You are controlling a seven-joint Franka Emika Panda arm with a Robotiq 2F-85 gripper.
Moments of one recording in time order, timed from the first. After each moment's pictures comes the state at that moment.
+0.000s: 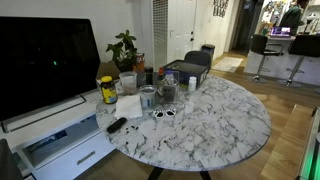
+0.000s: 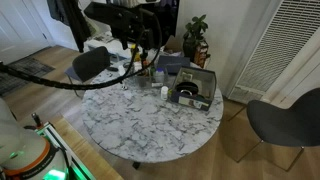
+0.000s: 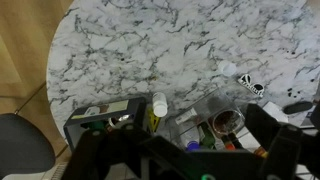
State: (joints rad) arm -0.04 -0.45 -0.26 -2.19 -0.02 1.84 -0.40
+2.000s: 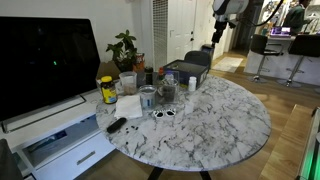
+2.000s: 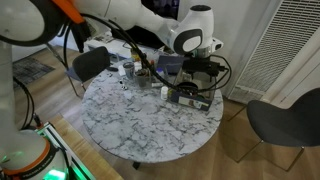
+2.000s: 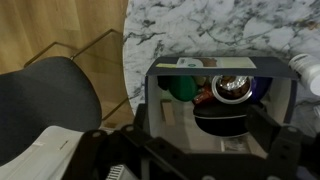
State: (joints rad) arm -0.29 0.49 -0.18 -1.61 0.05 2.37 -0.73
